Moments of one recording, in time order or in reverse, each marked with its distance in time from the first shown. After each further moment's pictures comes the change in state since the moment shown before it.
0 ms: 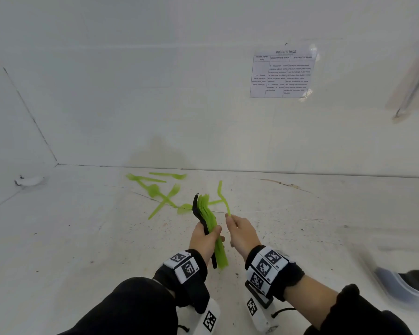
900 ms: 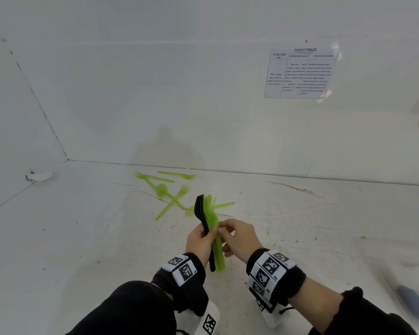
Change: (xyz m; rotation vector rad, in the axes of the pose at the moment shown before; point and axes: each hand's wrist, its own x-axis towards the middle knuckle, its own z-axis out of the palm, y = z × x) left_hand 0.020 -0.008 -0.025 -0.061 0.087 0.011; right_hand 0.006 -0.014 0.012 -0.004 -0.179 -0.051
